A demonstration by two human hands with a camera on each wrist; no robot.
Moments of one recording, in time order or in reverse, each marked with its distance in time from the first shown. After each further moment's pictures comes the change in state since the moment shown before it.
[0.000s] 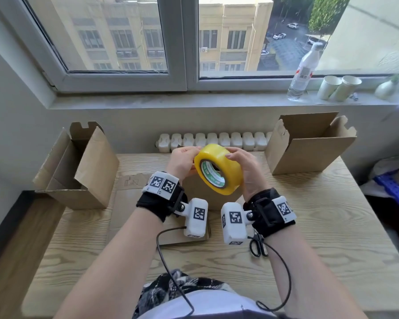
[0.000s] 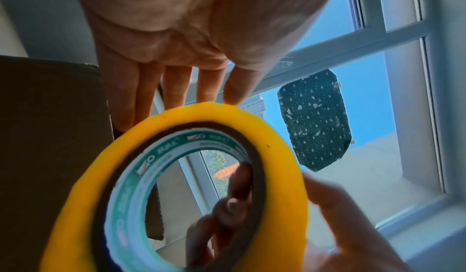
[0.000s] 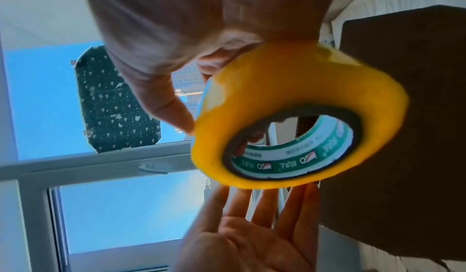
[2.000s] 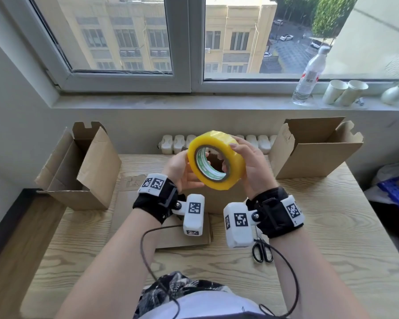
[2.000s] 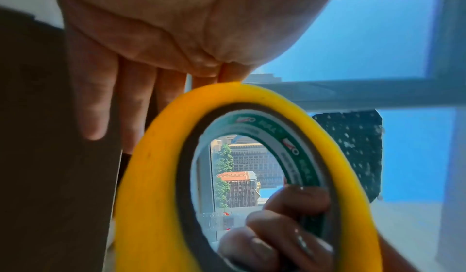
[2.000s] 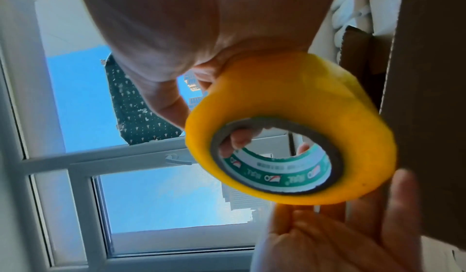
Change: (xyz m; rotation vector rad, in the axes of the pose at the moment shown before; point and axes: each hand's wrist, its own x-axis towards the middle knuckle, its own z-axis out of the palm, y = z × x) left_hand 0.015 -0.011 -0.020 -0.174 -0.101 -0.251; right_hand -0.005 -0.030 0.019 0.045 -0.121 -0.103
